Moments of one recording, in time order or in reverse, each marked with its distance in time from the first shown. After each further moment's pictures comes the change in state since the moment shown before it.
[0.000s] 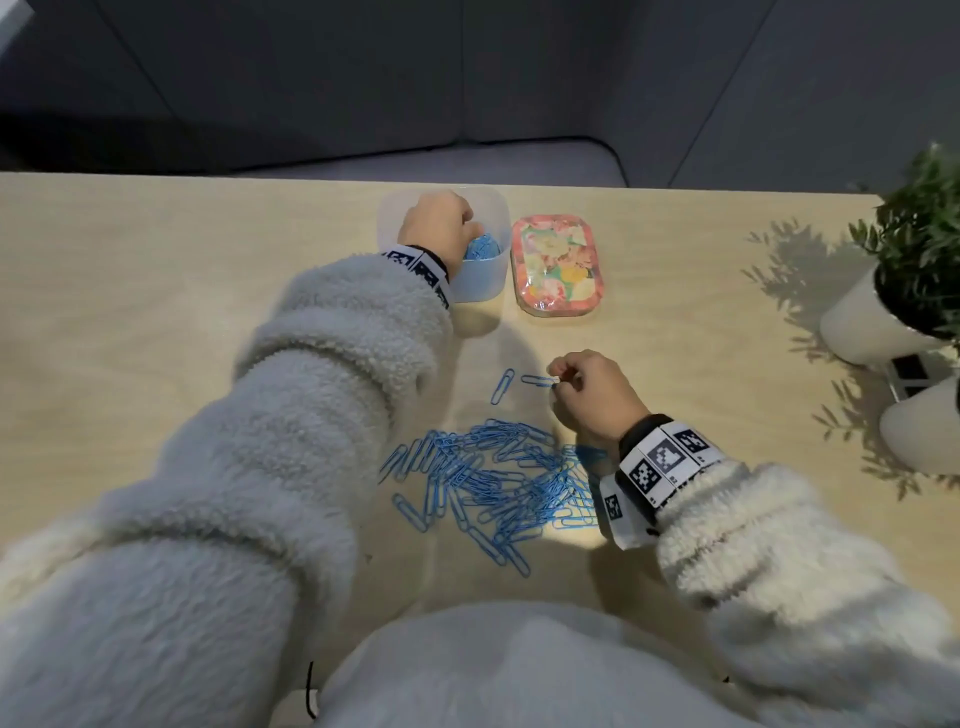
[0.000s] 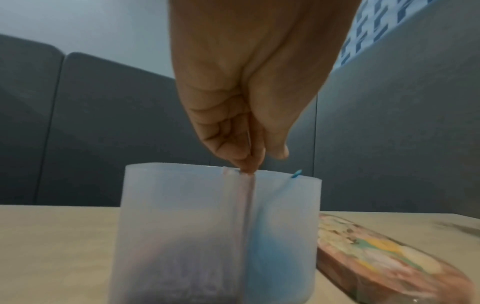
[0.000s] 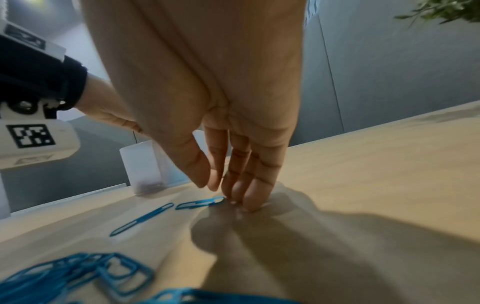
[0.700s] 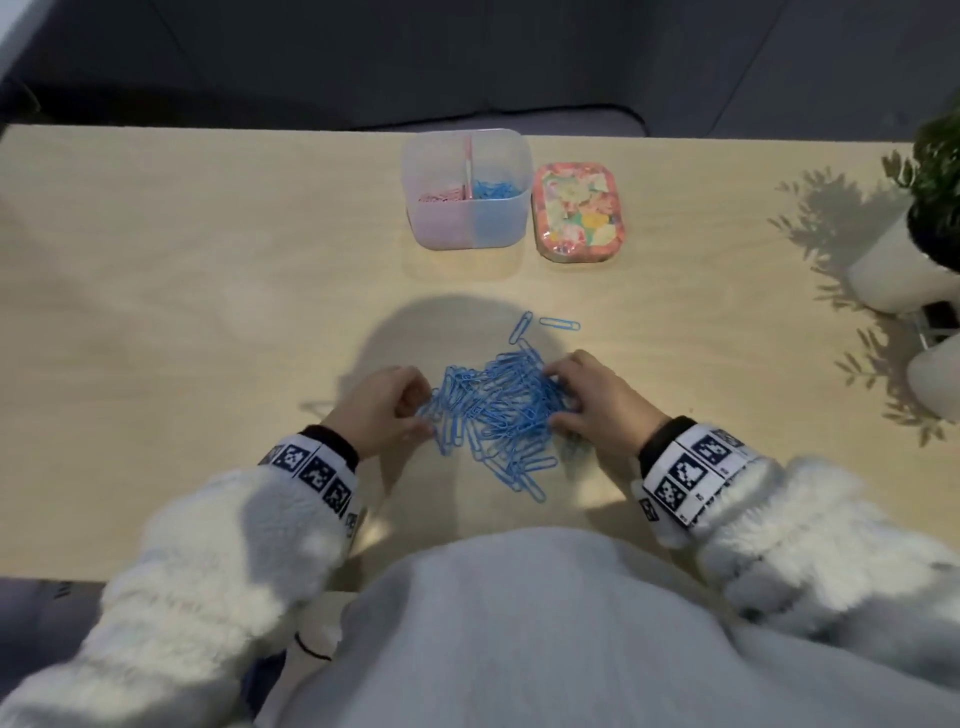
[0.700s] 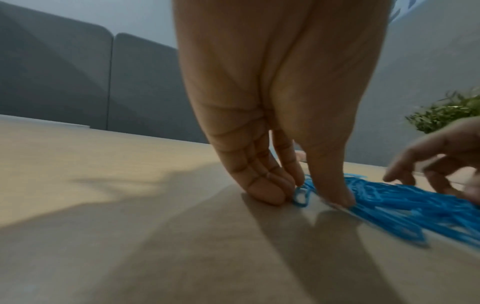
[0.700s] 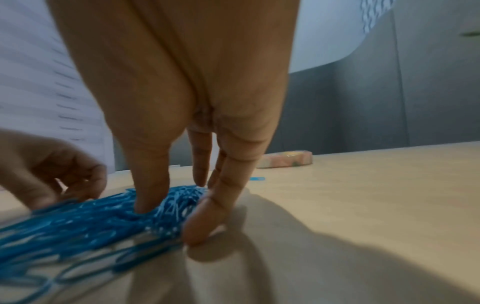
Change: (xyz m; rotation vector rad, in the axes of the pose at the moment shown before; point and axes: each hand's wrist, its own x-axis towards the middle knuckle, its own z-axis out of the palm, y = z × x) left_hand -0.216 -0.099 0.043 -0.163 -0.330 0.008; right_hand -0.073 0.001 0.022 -0.030 -0.197 -0.235
